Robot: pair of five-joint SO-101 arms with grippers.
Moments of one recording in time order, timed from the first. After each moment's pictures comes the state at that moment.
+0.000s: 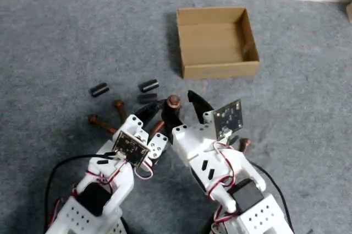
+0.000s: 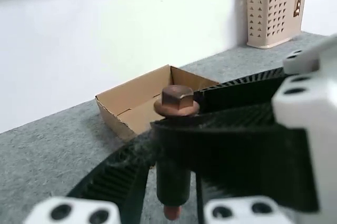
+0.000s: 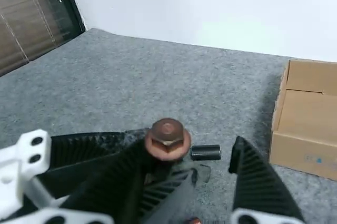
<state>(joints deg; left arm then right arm) 30.2 -102.6 96.0 18.4 -2.1 -38.6 -80.9 77.8 24.7 -7.6</state>
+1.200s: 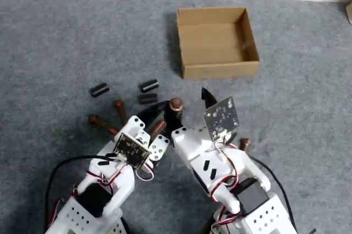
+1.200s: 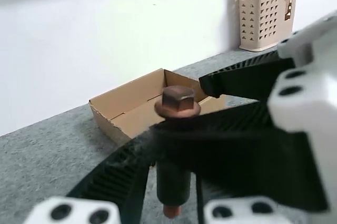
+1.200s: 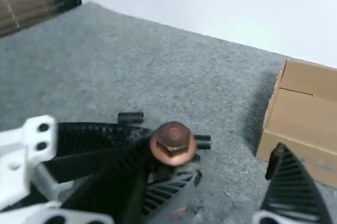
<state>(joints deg) 30.8 -102.6 96.0 18.4 -2.1 -41.0 -80.1 70.2 35.5 -0.2</state>
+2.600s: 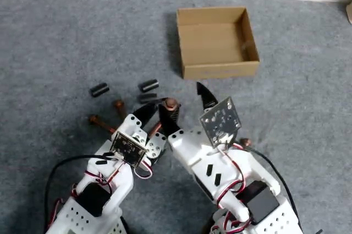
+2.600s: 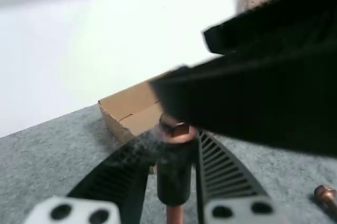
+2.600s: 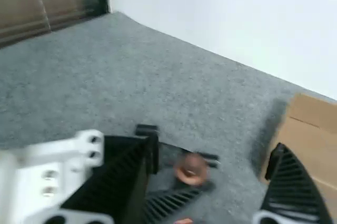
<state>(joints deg) 29.0 -102.8 96.0 18.3 -1.6 -41.1 -79.6 58.4 43.0 2.6</state>
